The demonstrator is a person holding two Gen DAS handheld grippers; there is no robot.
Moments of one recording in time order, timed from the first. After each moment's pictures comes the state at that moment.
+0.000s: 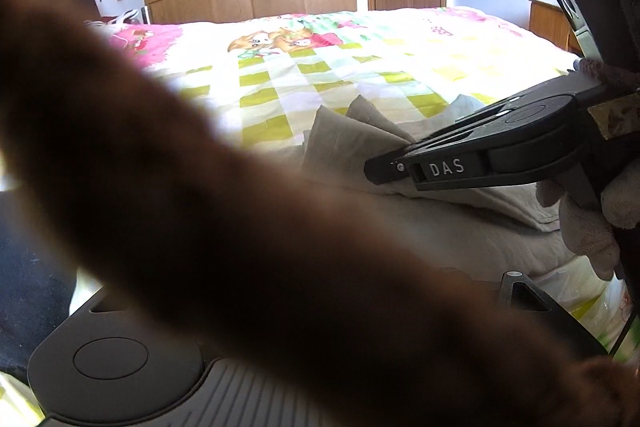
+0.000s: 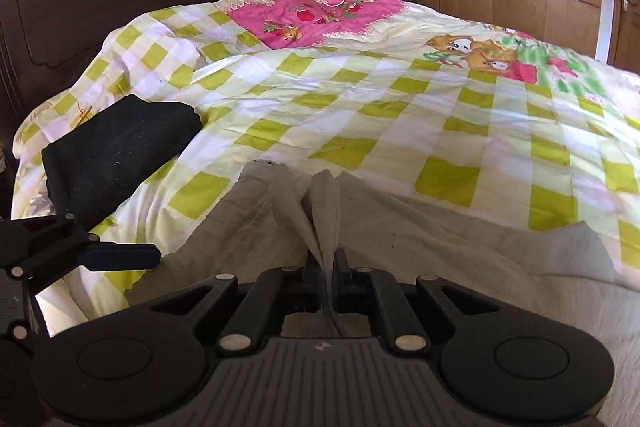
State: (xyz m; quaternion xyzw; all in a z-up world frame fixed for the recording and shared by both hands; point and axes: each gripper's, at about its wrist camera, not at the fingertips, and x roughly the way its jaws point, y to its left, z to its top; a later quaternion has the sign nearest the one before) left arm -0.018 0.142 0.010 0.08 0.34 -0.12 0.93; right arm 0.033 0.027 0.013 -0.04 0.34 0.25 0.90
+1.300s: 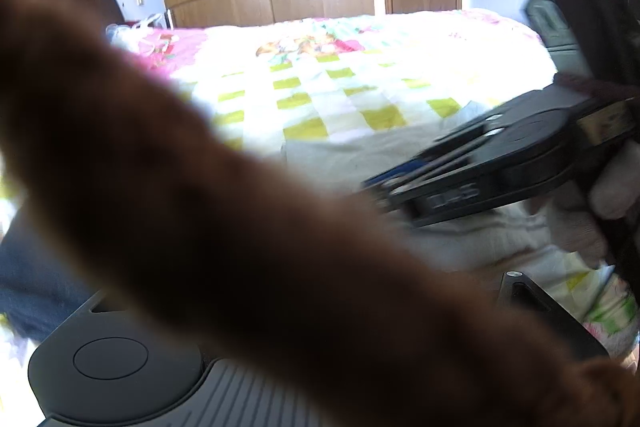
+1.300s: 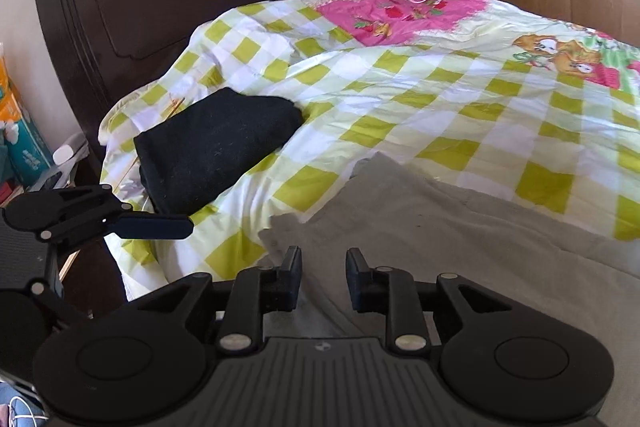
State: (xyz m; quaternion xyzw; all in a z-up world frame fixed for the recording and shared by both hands) left arm -0.054 0.166 0.039 0.09 0.33 -0.10 0.94; right arm 0.013 0.029 0.026 -0.01 0.35 0.37 0.86
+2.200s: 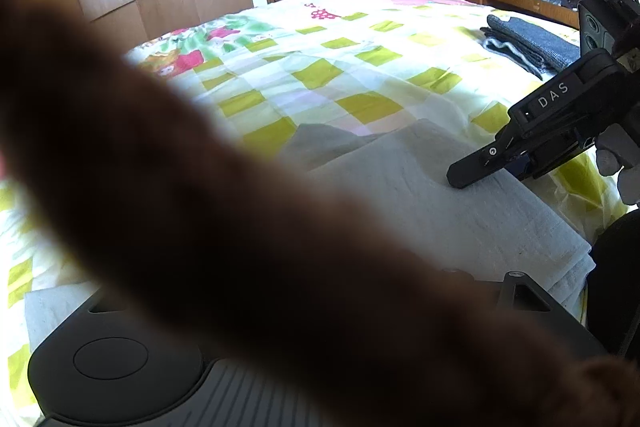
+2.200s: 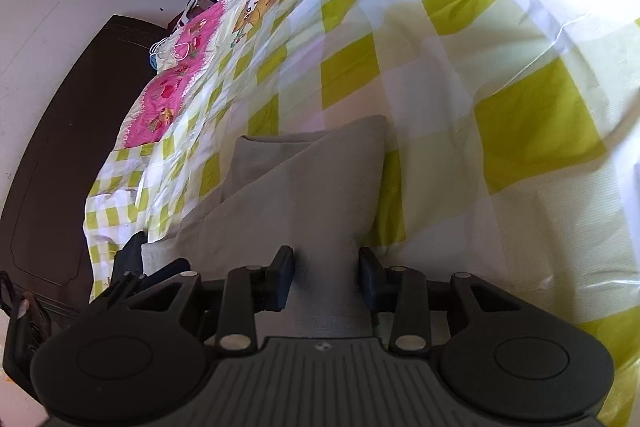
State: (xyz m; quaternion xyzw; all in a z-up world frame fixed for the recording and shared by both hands) left arm 0.044 -0.010 -0.007 0.16 0.35 -0.24 0.89; right arm 0.047 -0.267 -0.046 0.35 0.46 0.18 0.80
